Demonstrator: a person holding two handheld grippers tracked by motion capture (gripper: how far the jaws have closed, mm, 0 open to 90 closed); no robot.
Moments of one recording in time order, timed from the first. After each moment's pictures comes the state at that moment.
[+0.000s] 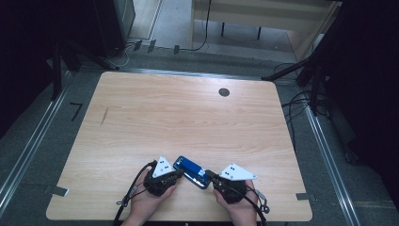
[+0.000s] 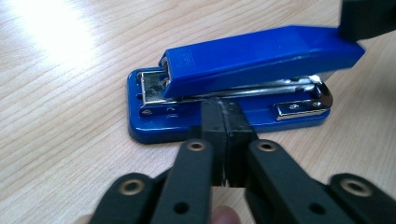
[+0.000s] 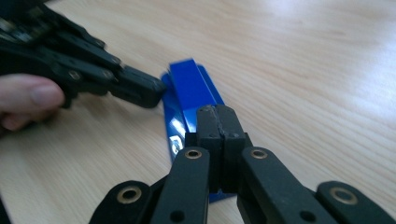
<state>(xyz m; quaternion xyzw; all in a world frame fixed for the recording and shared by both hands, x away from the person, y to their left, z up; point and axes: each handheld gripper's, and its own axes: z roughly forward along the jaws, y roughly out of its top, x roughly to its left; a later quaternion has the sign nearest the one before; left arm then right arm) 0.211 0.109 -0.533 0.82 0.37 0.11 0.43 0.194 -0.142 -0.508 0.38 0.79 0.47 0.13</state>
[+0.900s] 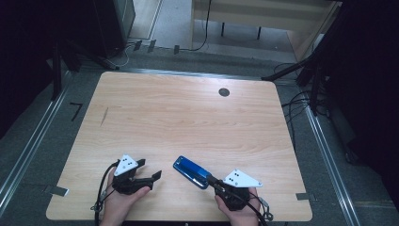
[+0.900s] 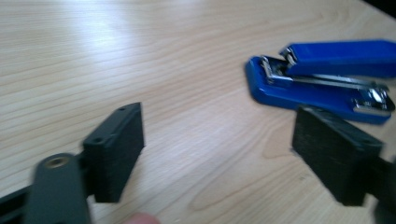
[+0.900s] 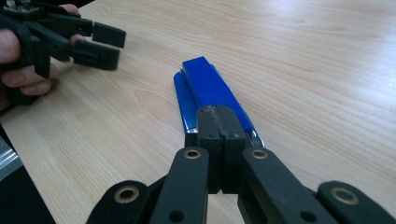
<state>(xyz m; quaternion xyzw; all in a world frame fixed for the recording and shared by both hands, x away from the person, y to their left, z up) 0.205 0.195 -0.530 0.74 0.47 0.14 0.45 0.175 -0.147 -0.504 0.39 0.77 0.49 0.12</state>
